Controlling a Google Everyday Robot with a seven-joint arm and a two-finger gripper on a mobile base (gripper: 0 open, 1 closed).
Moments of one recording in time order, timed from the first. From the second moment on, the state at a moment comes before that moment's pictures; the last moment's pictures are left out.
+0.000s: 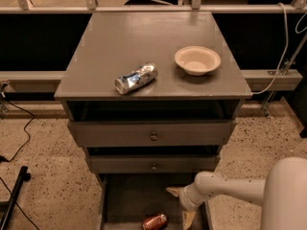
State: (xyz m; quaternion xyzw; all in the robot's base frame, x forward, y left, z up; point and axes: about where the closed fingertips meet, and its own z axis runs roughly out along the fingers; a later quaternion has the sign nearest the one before) arm 0.467 -0.103 0.253 -0.81 0.53 0.14 0.20
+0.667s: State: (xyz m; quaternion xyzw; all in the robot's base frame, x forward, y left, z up) arm 0.470 -0.091 0.200 -0.80 0.53 0.16 0.22
